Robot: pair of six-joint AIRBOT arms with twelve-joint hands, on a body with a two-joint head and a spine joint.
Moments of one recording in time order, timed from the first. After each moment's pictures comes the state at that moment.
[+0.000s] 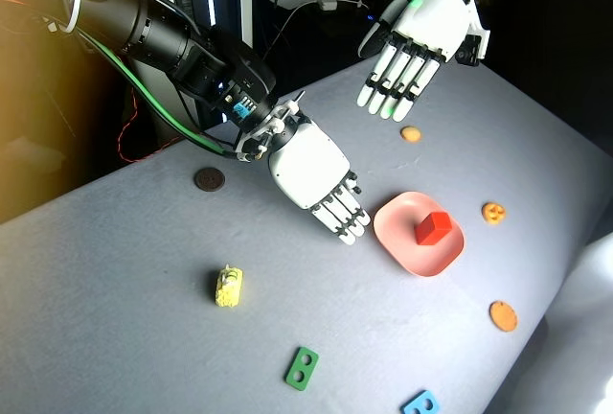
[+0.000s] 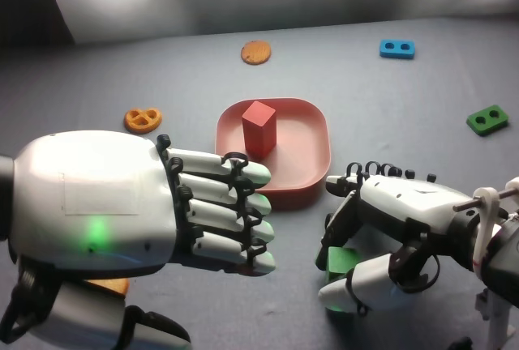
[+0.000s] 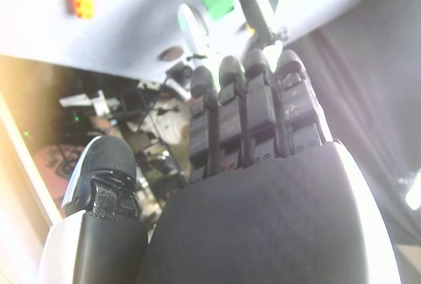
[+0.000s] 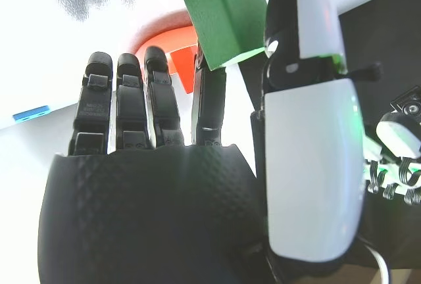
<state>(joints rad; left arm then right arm) 0.20 -0.66 0.79 -1.66 0.60 2.98 -0.41 -1.13 0.72 1.27 0.70 -1.57</state>
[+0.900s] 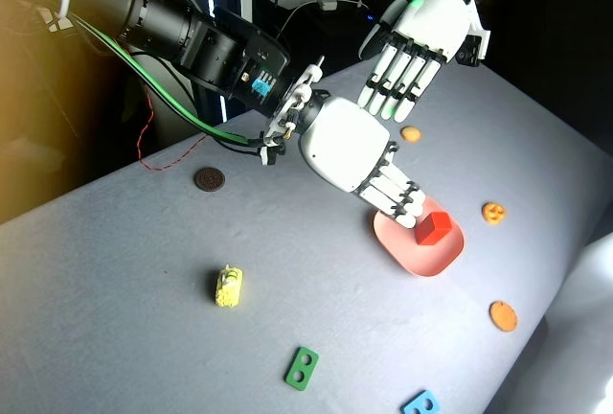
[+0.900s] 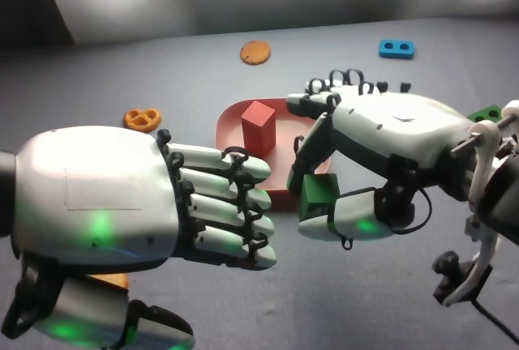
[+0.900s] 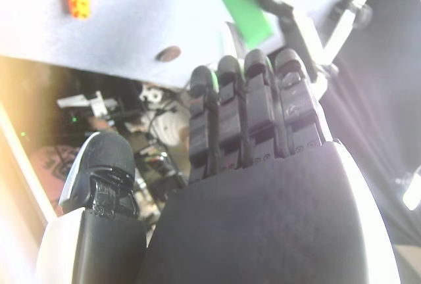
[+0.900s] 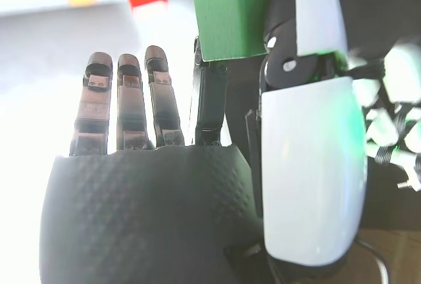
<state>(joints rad) 0.20 -0.66 0.79 -1.66 0.59 2.97 -0.28 -1.09 0.74 0.97 0.65 -1.57</state>
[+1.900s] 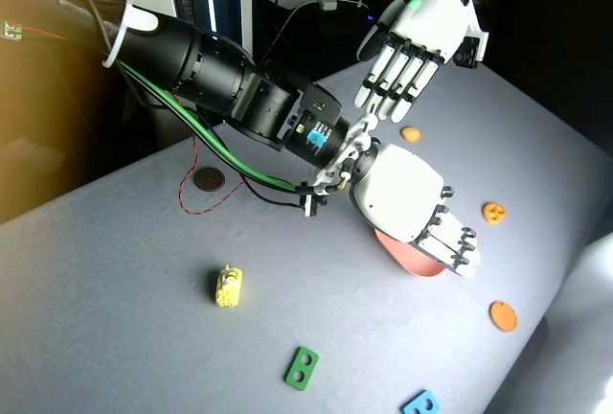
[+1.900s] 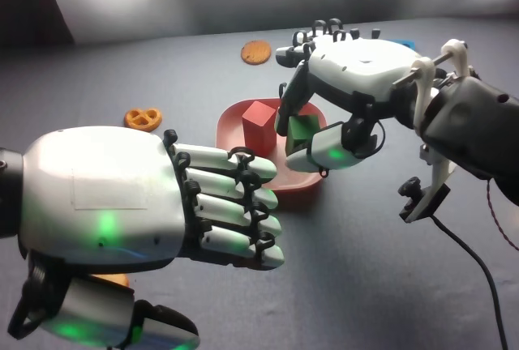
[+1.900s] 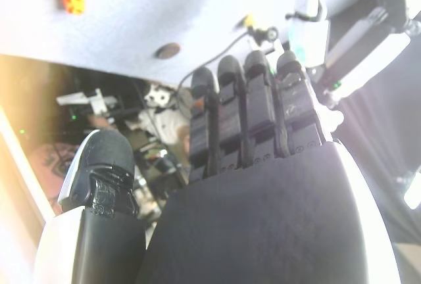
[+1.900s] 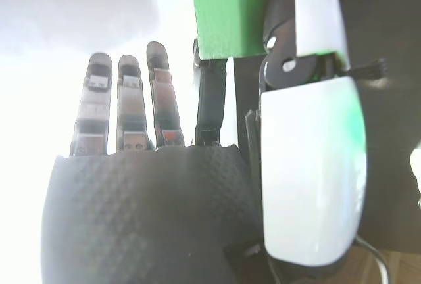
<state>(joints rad) 0.19 -0.67 0.79 -1.66 0.59 2.96 -0.21 -1.28 1.07 0.95 0.55 -1.59</state>
